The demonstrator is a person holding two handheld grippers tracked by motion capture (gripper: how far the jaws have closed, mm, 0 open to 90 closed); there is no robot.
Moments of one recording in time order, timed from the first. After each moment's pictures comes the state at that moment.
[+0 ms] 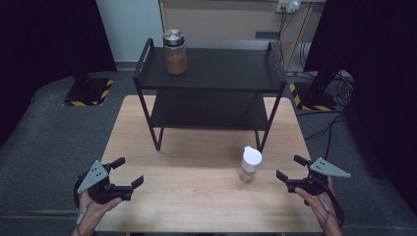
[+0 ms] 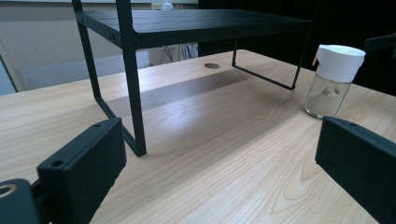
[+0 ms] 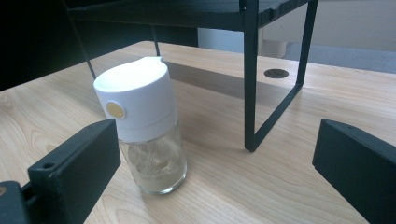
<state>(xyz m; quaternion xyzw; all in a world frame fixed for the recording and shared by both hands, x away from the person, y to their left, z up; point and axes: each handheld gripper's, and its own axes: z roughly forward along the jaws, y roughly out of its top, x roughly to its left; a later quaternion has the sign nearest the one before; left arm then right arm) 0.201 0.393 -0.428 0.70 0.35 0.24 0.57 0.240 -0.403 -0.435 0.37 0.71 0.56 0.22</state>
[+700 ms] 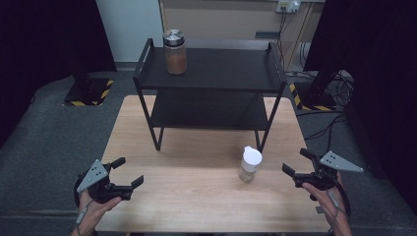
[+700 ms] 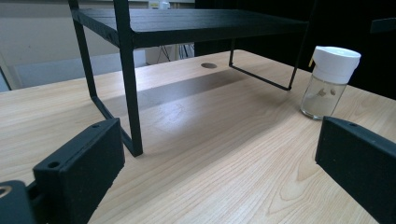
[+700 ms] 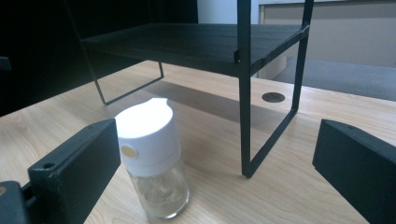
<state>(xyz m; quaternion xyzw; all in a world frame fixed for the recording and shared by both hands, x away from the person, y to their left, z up) 0.203 0.396 -0.428 0.70 0.35 0.23 0.58 0.239 -0.411 -0.404 0.36 0.69 0.58 0.22</state>
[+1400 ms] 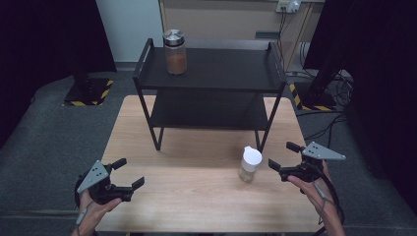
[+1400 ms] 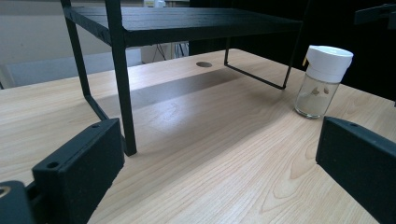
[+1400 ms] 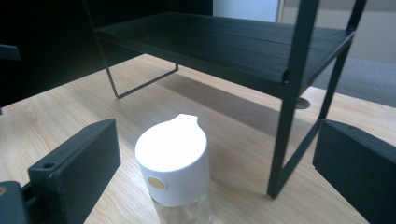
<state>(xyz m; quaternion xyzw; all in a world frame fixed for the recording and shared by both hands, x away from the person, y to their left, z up) 0.204 0.395 -0.427 0.70 0.34 0.22 0.58 0.262 -0.372 -0.375 0.34 0.73 0.56 0.21</state>
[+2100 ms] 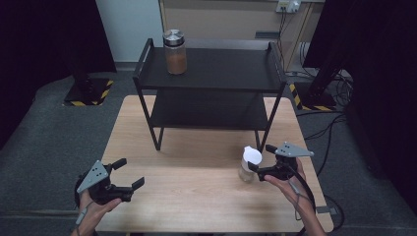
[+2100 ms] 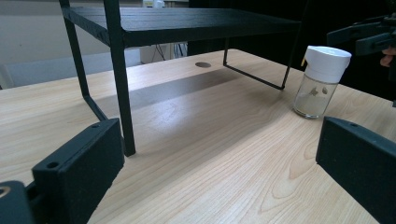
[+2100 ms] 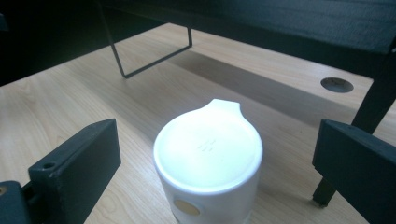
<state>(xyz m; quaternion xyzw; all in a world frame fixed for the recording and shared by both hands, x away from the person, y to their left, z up) 0.203 0.395 -0.427 0.70 0.34 0.22 0.58 0.287 -0.321 -0.391 0.34 0.76 0.52 0.18</state>
